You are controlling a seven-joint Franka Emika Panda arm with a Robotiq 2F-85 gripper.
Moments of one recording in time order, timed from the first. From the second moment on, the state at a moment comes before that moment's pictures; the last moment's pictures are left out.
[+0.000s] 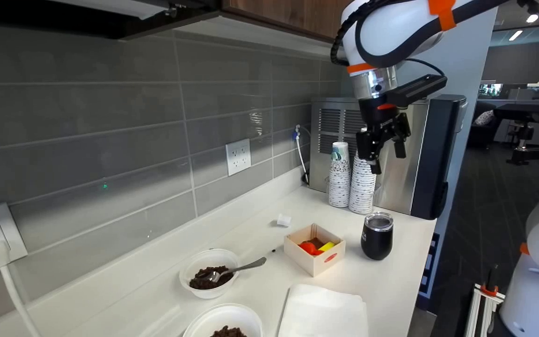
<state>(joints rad) -0.17 -0.68 0.04 -2.53 -0.20 1.67 0.15</state>
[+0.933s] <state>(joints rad) 0.13 -0.66 0.32 -2.73 -0.18 2.09 0.35</state>
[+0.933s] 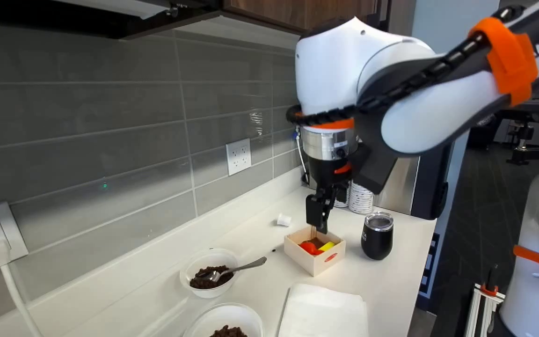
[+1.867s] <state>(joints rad) 0.19 -0.29 0.61 -2.78 -0.19 2.51 0.59</state>
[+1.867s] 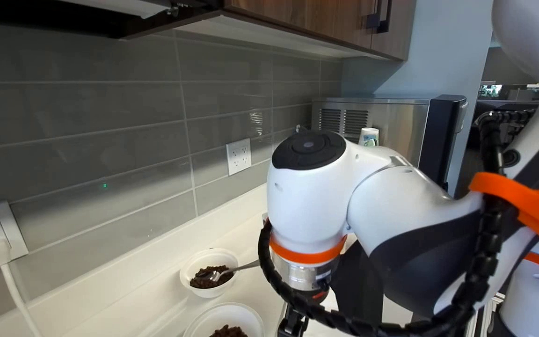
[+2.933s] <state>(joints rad) 0.23 -0.05 0.66 -2.73 -0.30 2.57 0.65</state>
